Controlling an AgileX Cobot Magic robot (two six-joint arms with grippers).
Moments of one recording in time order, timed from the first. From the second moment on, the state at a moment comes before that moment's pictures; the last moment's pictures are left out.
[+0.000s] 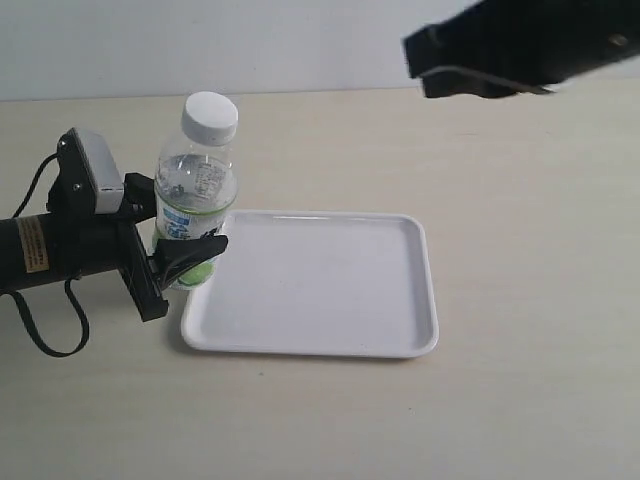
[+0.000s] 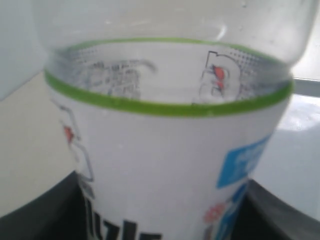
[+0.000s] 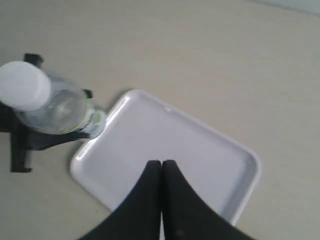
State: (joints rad) left arm -0.14 1.95 -0.59 1.01 -1.10 -0.03; right arm 0.37 1.31 -1.10 0.28 0.69 -0.13
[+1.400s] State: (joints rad) left arm -0.14 1.95 -0.59 1.03 -1.05 0.02; right arm 0.53 1.77 -1.55 0.47 0.89 -0.45
